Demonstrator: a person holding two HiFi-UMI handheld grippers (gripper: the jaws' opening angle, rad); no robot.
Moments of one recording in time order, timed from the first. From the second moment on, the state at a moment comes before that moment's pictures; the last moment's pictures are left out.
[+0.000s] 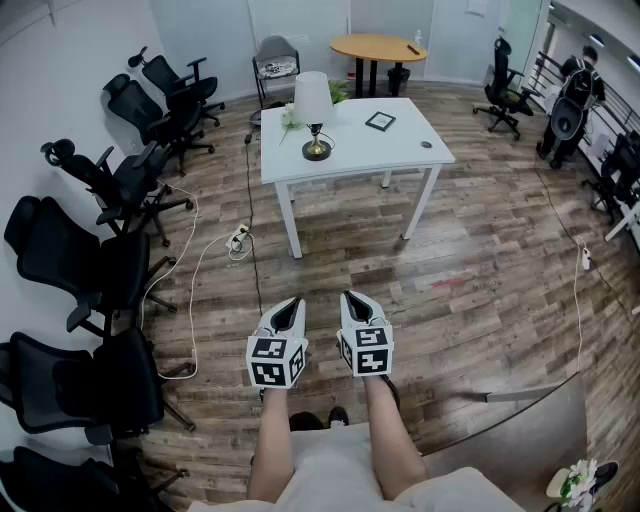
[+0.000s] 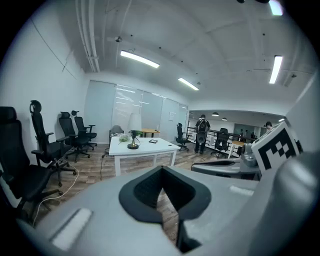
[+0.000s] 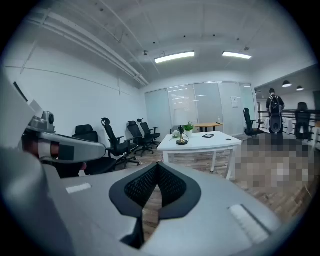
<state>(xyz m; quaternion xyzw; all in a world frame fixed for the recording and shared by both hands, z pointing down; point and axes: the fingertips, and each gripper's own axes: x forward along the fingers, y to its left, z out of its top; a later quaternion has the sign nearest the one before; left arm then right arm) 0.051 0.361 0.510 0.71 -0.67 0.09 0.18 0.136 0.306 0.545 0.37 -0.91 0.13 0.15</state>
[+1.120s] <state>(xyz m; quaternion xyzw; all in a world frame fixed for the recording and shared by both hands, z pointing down) -0.034 0.256 0.530 0.73 -0.65 0.08 0.19 0.045 0.213 0.572 0.34 -0.92 0.16 0.15</state>
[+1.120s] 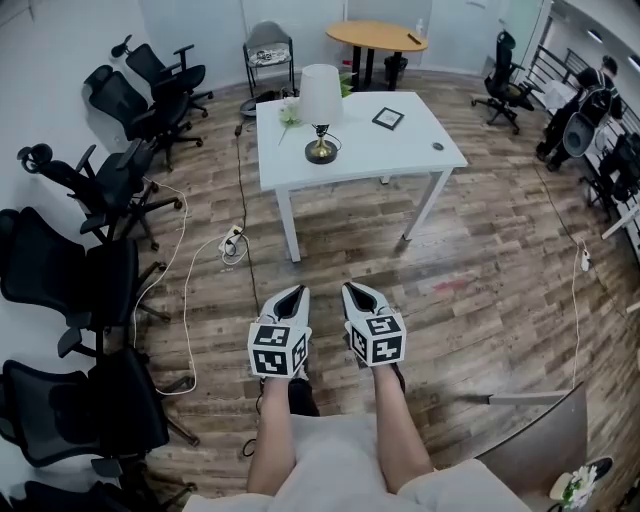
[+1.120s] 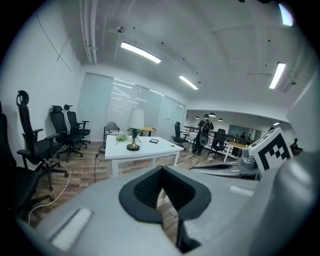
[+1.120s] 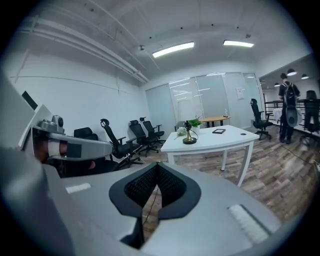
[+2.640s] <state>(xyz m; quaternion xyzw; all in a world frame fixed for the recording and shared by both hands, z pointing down) -0.166 0.043 0.534 0.80 -0.56 0.06 0.22 -0.048 0.039 0.577 0.49 -0.85 0.18 0.11</state>
